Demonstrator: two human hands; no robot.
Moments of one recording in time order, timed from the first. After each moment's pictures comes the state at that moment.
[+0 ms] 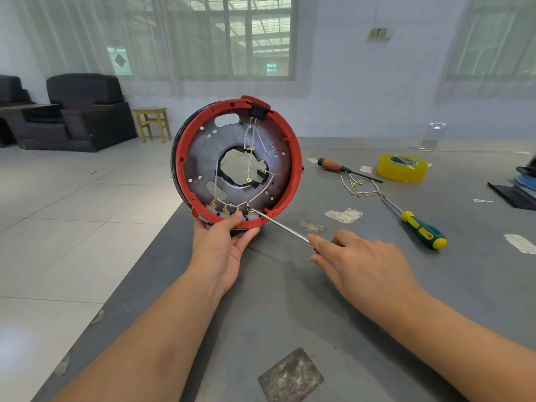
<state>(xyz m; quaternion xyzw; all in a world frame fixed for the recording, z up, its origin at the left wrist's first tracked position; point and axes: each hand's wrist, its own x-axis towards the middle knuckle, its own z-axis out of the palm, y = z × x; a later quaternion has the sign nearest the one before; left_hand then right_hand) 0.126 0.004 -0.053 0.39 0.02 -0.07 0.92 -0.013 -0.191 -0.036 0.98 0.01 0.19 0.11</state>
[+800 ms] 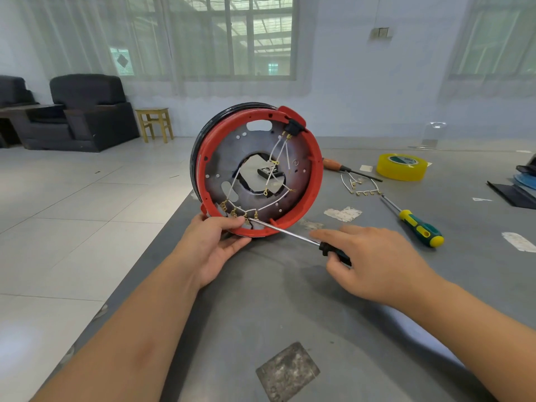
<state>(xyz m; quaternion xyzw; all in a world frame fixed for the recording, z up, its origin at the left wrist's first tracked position) 0.128 0.030 -0.042 0.51 0.02 -0.16 0.84 -0.022 -0.205 -0.015 0.98 0.04 0.17 0.01</state>
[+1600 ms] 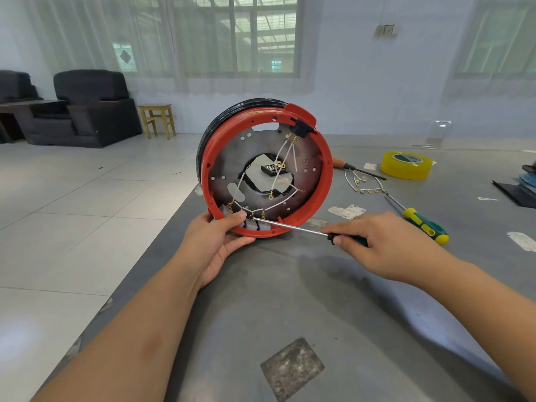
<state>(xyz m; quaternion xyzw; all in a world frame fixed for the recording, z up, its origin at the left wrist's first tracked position) 0.128 0.035 -0.051 0.53 -0.01 -0.13 0.84 -0.008 -0.231 -0.001 0.99 0.06 0.12 -0.08</state>
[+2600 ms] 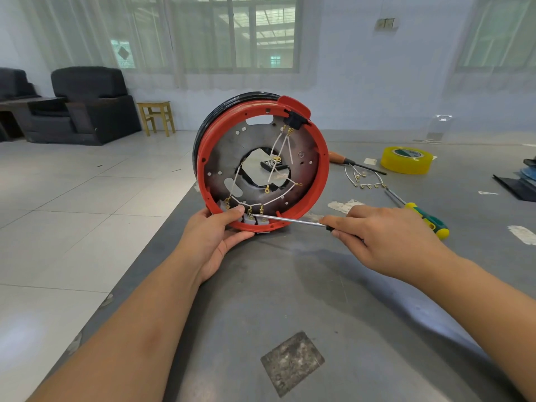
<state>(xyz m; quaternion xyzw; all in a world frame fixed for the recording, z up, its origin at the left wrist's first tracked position) 0.130 0.033 -0.050 0.54 0.00 -0.13 0.83 -0.010 -0.233 -0.011 0.95 0.14 0.25 0.08</state>
